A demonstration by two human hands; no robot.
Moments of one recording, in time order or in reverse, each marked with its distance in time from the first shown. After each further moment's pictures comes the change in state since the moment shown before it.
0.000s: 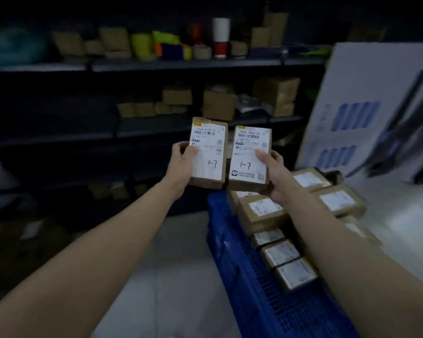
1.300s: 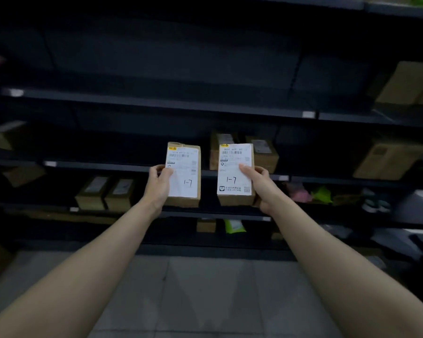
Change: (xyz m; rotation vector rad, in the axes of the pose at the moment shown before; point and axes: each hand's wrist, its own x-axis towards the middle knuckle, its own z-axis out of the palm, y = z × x) left_hand -0.669 -0.050 -0.783 -0.169 1.907 0.092; right_hand -0.596 0.432 0.805 -0.720 -1.723 0.360
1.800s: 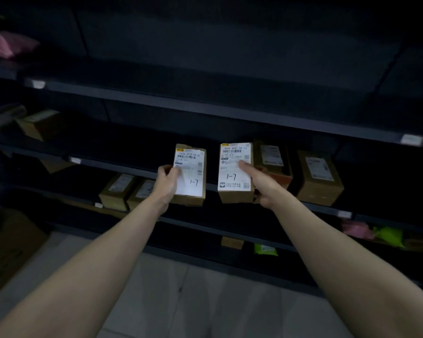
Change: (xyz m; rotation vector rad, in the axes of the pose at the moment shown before) left_hand 0.193 -0.022 -0.023 0.075 0.173 -0.085; right_hand 0.211 -0.029 0.104 -0.111 -0.218 0.166
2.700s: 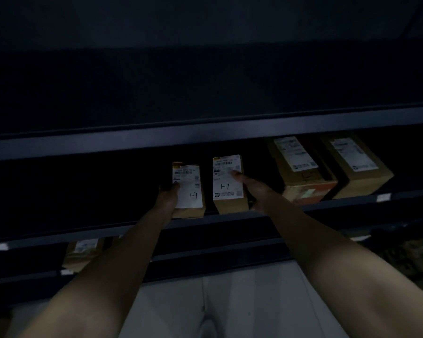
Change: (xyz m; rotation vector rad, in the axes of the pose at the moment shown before) left_hand 0.282 -0.062 0.033 0.090 -0.280 -0.356; right_hand 0.224 0.008 0.058 0.198 0.238 0.142
